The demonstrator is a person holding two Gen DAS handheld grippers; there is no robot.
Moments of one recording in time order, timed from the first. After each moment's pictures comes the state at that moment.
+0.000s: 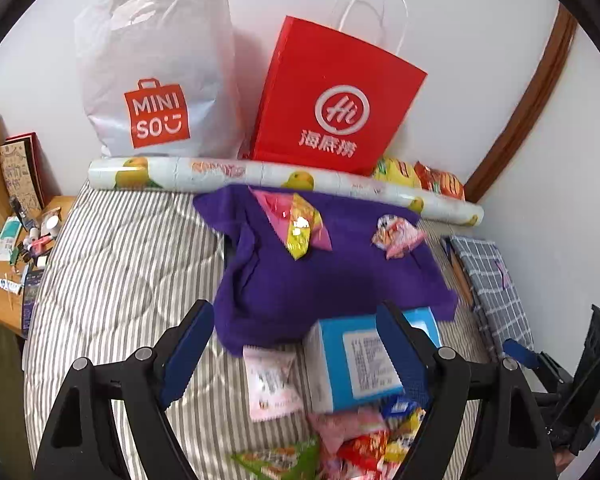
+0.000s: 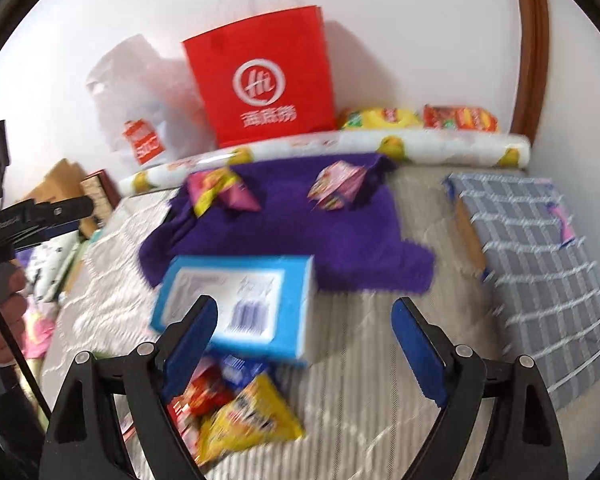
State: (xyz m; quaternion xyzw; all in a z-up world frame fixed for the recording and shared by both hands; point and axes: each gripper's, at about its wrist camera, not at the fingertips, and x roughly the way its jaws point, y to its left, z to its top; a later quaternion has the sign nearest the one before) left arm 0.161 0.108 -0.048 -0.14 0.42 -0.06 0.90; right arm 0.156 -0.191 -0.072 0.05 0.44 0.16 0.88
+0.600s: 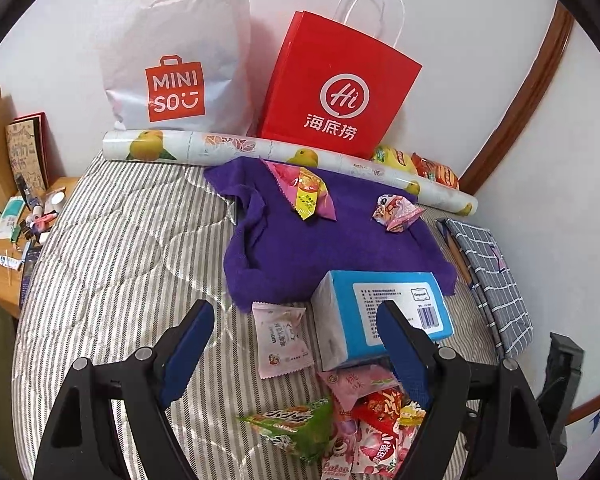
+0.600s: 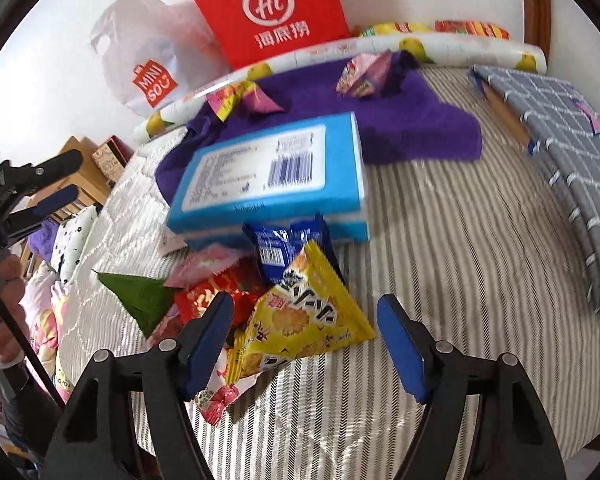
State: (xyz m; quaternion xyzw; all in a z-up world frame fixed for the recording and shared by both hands) left arm 0.113 0.118 -0.070 -0.15 0.41 -0.06 0.90; right arm 0.107 -0.164 -0.132 0.09 0.53 0.17 0.83
